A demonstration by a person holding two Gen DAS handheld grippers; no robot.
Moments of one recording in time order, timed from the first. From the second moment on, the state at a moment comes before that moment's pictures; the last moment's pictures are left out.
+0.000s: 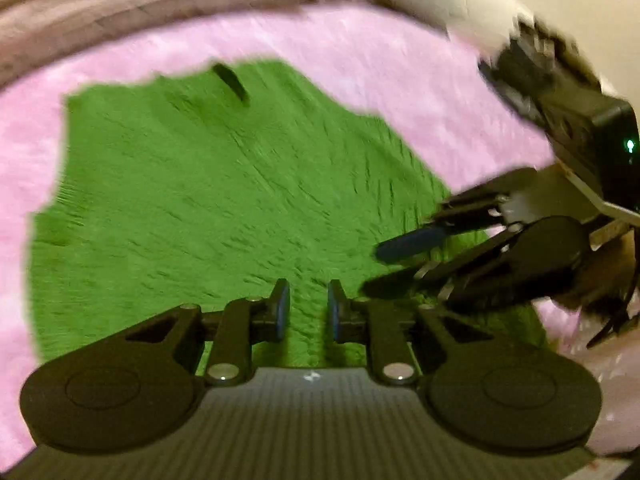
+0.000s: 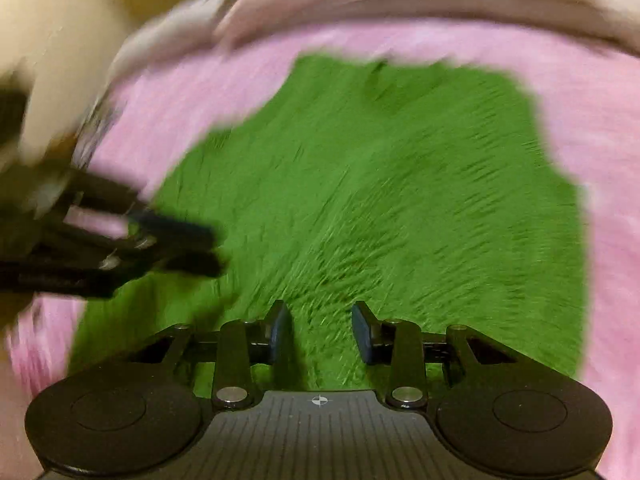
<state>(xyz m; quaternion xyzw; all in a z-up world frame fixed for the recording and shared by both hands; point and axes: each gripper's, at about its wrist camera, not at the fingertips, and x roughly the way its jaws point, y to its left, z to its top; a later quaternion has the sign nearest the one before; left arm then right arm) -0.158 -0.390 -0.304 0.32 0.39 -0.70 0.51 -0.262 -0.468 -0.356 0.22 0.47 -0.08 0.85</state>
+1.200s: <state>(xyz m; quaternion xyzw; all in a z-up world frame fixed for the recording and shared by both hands) -0.075 -0.333 -0.174 0.32 0.50 -0.53 0.61 -0.310 -0.451 -0.189 0.30 0.48 -0.22 0.79</state>
